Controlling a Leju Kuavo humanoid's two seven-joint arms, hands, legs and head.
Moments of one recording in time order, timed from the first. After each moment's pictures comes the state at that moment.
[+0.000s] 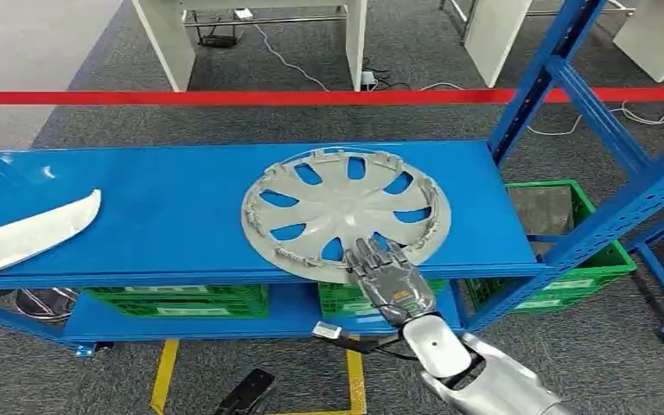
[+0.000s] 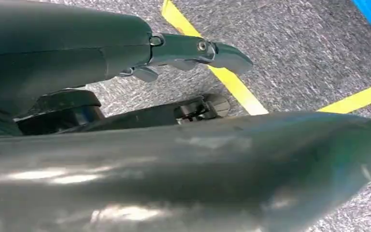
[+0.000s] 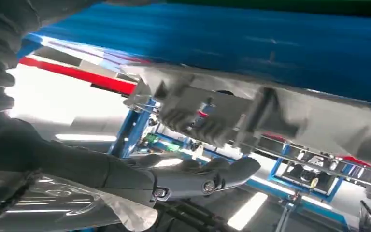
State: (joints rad) left arm -0.13 -0.22 -0.34 -0.21 -0.25 0.30 -0.26; right arm -0.42 0.03 0.91 -1.11 1.57 -0.22 0.29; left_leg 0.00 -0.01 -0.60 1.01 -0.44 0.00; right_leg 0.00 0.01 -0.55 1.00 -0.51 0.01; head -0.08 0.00
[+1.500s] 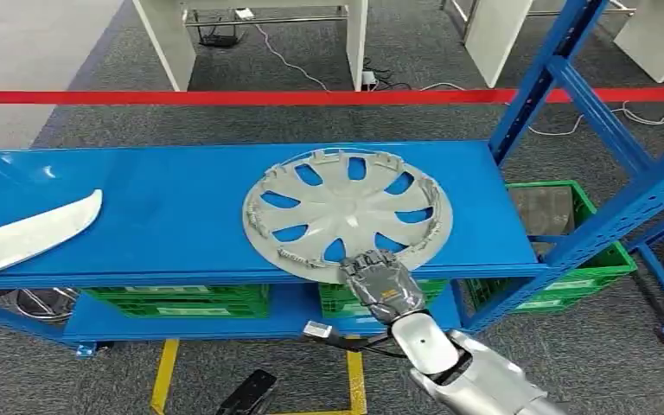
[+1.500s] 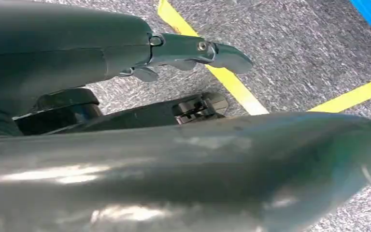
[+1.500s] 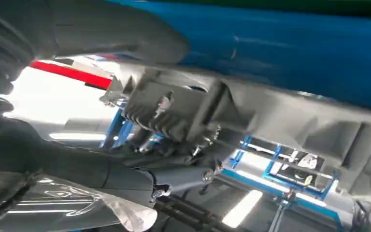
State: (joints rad) left arm -0.13 -0.22 -0.34 -0.21 -0.26 0.28 -0.27; right arm -0.44 0.07 0.92 -1.02 1.57 -0.25 0.28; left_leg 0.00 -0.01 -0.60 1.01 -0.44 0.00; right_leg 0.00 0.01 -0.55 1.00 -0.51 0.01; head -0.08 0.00
